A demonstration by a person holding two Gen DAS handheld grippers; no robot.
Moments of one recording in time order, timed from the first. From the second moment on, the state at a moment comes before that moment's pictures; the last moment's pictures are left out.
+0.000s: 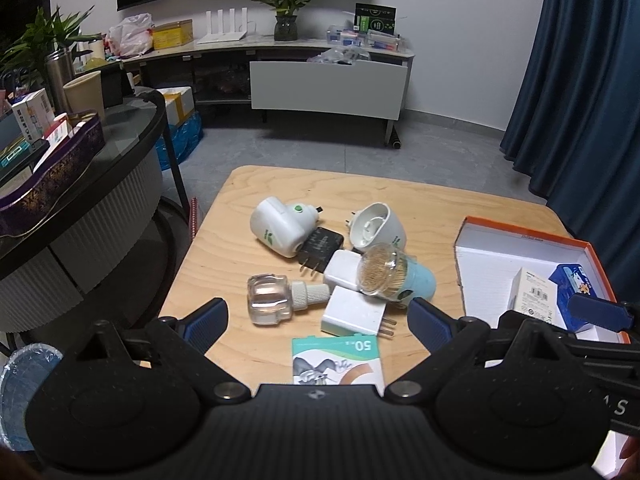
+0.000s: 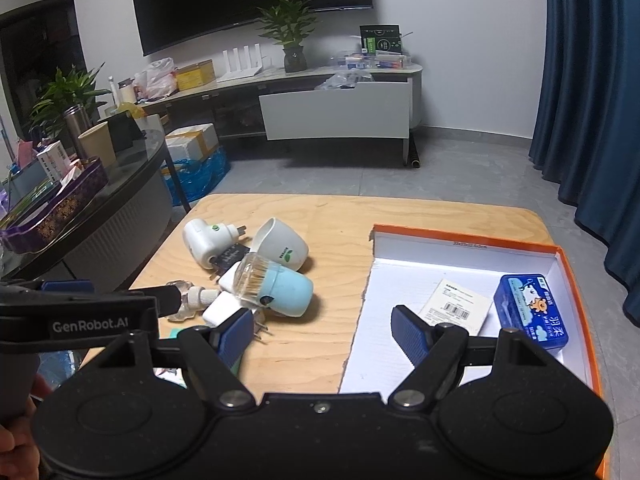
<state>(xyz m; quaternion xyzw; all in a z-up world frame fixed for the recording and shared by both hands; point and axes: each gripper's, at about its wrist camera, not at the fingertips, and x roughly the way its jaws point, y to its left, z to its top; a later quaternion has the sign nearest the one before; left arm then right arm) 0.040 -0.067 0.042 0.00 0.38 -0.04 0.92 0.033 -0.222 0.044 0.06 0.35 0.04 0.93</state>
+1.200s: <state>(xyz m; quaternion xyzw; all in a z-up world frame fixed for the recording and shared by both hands) 0.028 -0.071 -0.013 -0.02 0.43 -0.03 0.90 0.026 -0.227 0.011 0.08 0.38 0.04 0.92</state>
